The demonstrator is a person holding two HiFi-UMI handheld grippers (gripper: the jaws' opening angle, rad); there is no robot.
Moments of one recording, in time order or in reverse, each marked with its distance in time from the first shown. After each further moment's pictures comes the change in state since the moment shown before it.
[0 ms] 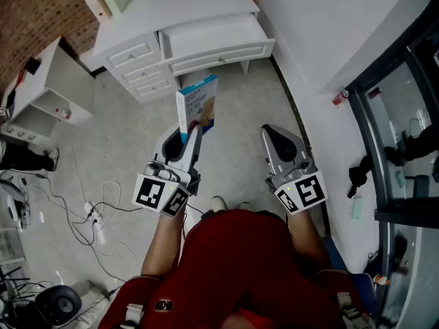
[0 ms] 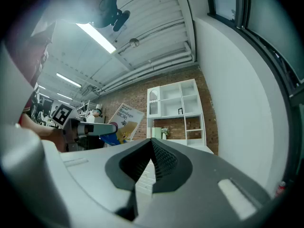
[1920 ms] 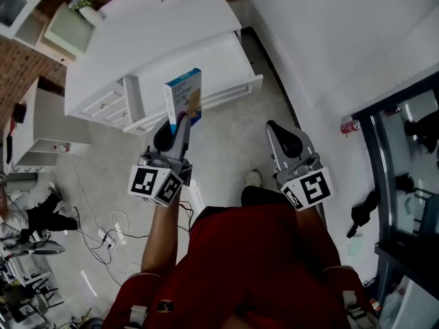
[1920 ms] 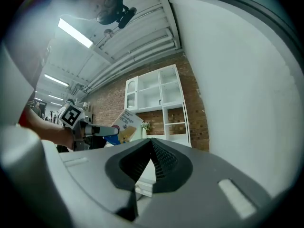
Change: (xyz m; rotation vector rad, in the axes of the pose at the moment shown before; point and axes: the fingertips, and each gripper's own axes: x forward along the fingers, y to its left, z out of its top) left arm 0.383 0.156 -0.087 0.044 0.177 0.078; right arm 0.188 -0.353 -0.070 0.065 0.049 -0.029
